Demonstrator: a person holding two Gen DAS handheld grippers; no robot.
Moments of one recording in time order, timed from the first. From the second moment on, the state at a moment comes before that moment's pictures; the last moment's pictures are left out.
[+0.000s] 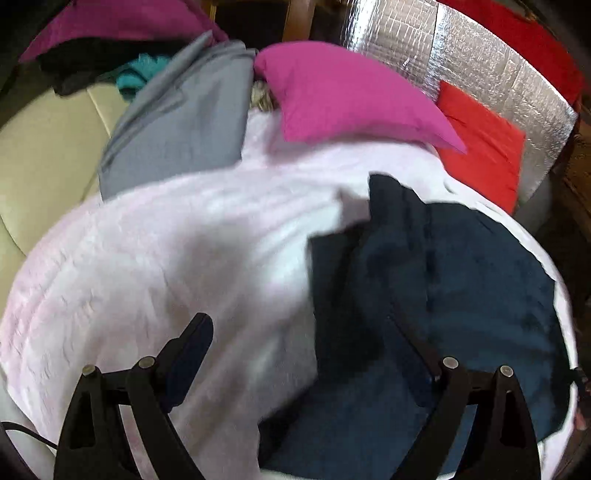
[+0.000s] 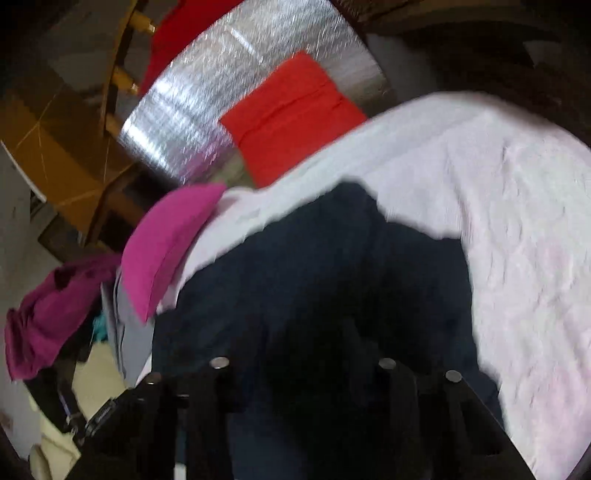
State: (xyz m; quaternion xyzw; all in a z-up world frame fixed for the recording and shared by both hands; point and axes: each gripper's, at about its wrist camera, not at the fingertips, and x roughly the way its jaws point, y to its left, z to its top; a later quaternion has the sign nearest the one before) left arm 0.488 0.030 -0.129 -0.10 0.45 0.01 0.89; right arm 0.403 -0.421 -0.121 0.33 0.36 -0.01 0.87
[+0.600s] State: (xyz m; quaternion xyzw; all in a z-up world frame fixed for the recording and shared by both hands) left arm 0.398 0.037 -0.149 -0.17 0.47 -0.02 0.87; right arm 0.309 -0.444 -0.138 0.42 0.36 0.03 0.83
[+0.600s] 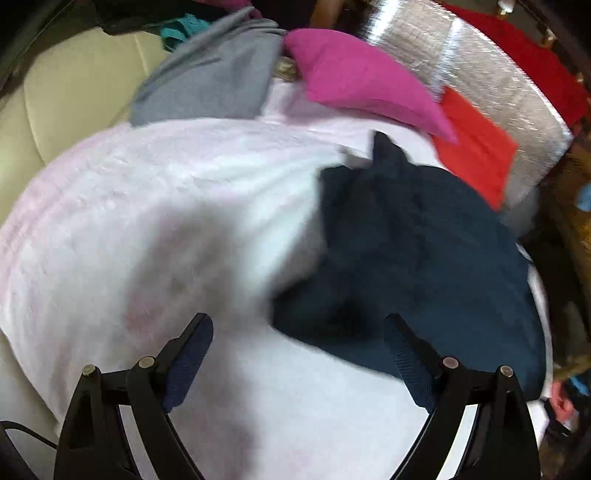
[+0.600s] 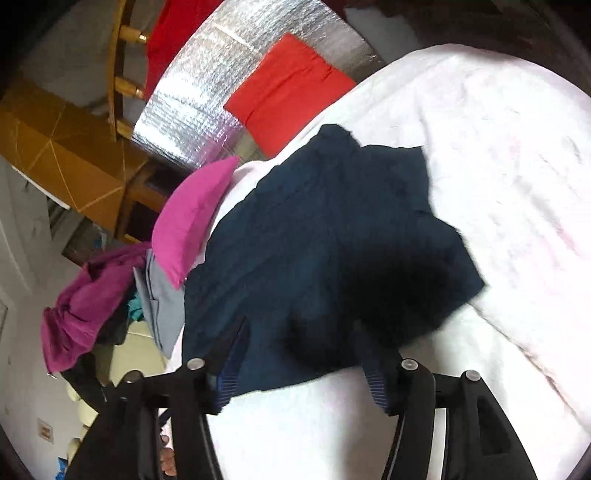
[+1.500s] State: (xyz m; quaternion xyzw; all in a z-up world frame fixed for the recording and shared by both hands) left arm 0.469 0.031 -0.206 -0.42 0.45 -0.05 0.79; right arm 0.376 -0.466 -0.208 0.51 0.35 -0.03 0.78
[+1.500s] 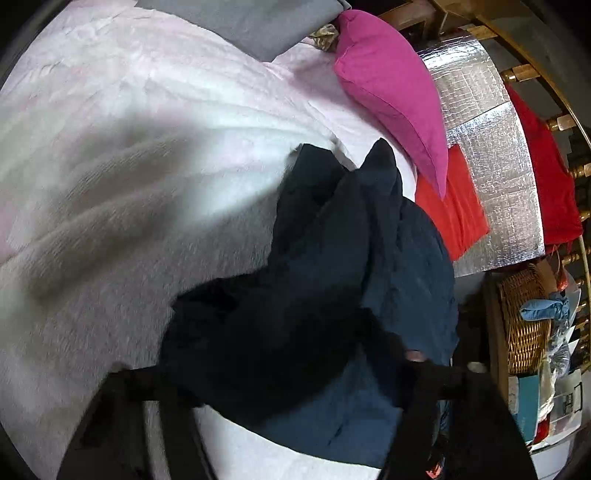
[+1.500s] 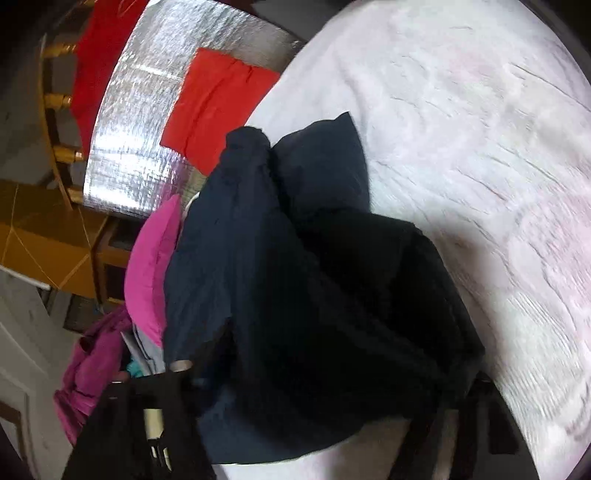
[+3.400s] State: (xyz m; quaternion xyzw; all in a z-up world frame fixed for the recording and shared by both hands) left arm 0.513 0.042 -0.176 -0.37 0.42 -0.14 0.82; right arm 0.438 -0.467 -0.166 0.44 0.33 0.04 0.83
